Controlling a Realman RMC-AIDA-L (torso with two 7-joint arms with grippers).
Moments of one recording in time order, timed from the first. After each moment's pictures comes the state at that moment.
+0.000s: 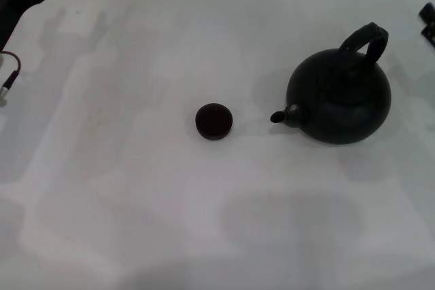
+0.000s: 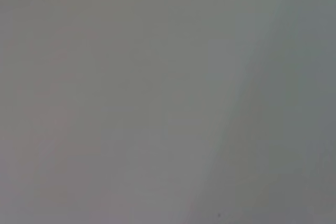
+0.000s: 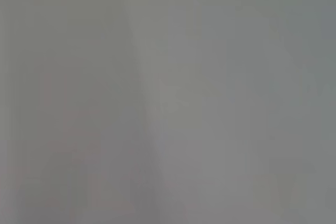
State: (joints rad) left arm -0.44 -2.09 1.34 0.27 -2.84 -1.06 2.42; right arm 0.25 2.03 -1.54 -0.18 -0.18 -1.34 0.49
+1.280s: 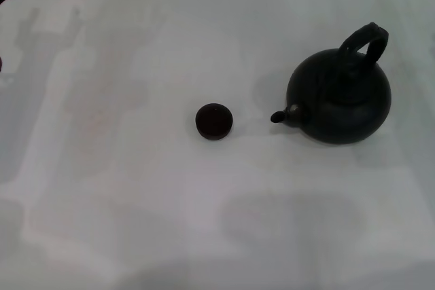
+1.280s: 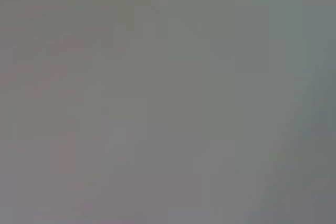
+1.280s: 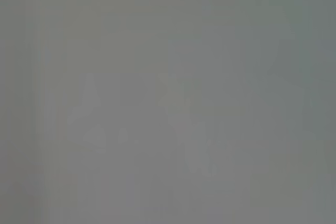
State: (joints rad) left arm -0.47 -2.09 1.26 0.19 -2.93 -1.08 2.44; right arm 0.27 2.03 -1.59 -0.18 0.12 -1.29 0.35
